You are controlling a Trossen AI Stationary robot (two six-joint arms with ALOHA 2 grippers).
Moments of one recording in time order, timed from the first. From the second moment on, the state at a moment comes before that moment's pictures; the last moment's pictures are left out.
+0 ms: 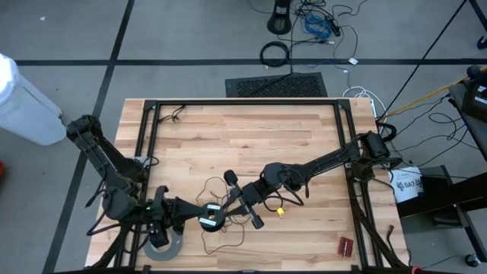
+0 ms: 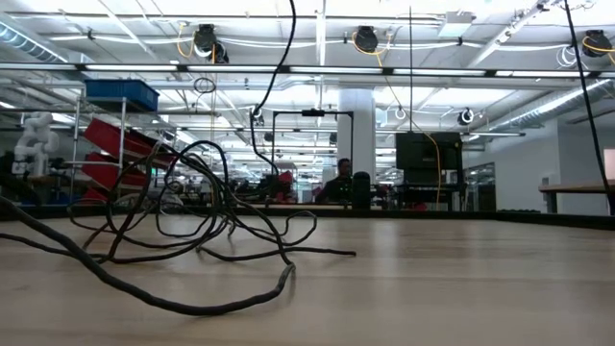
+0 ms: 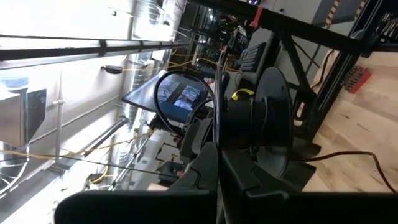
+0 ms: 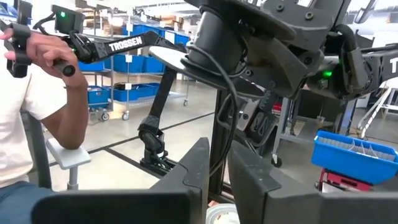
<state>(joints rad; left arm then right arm) -0.89 1.25 0.95 0.51 -0.87 1.42 0.26 1.84 1.28 0.73 -0.32 -0.03</state>
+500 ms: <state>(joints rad) -0.89 1.25 0.95 0.47 -1.10 1.45 0.29 1.78 1.28 0.52 -0.10 -0.01</state>
